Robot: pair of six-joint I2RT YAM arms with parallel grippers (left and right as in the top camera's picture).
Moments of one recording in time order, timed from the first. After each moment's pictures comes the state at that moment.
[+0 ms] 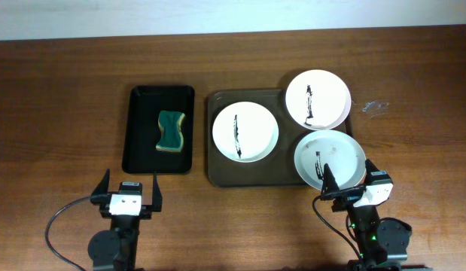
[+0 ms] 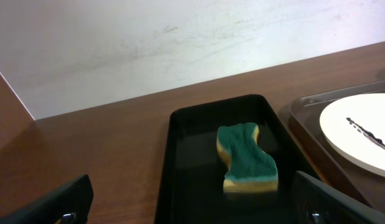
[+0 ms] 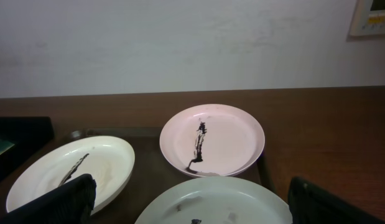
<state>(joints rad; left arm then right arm) 0.07 0.03 0.01 -0.07 0.07 0.22 -0.02 0.01 0.01 -0.06 -0.13 0.08</state>
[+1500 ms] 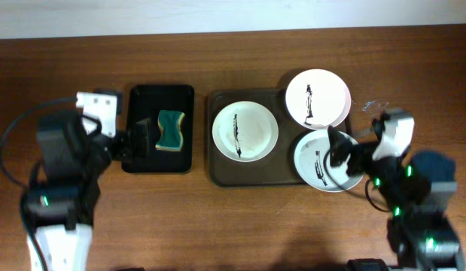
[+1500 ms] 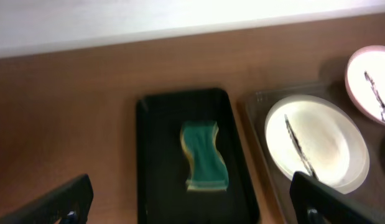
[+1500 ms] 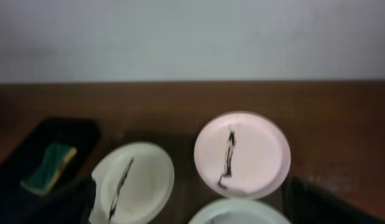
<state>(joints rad) 0.07 1.06 1.14 -0.74 0.20 0.13 -0.02 0.74 0.82 -0.43 -0.25 0.08</state>
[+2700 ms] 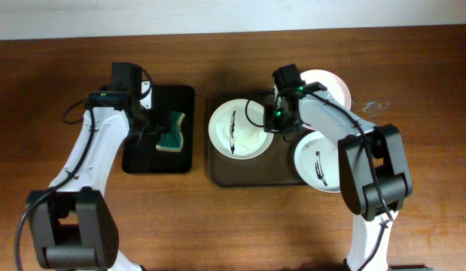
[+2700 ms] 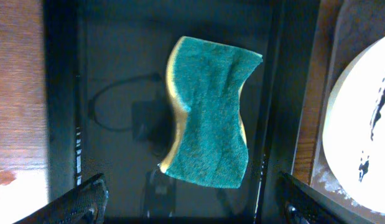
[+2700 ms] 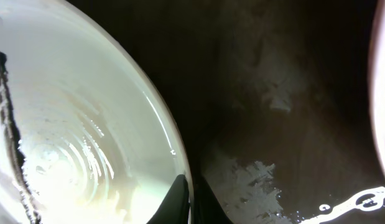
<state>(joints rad) -0.05 1.78 1.37 -0.85 0.07 -0.13 0.30 2.12 1.48 -0.70 -0.19 0.35</state>
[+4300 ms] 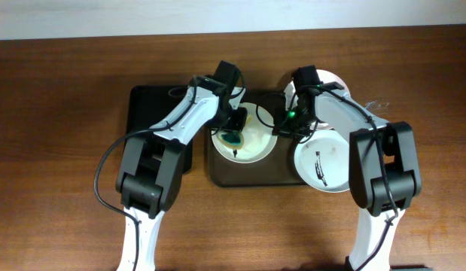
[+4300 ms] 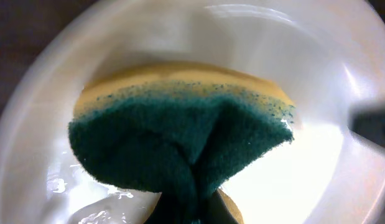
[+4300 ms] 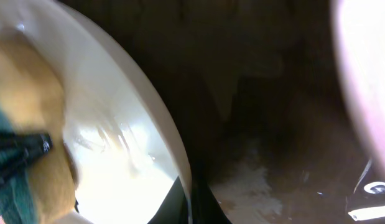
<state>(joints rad) -0.45 2.28 1.78 -0.88 0.28 -0.13 0.18 2.13 1.45 -0.73 -0.43 0.30</state>
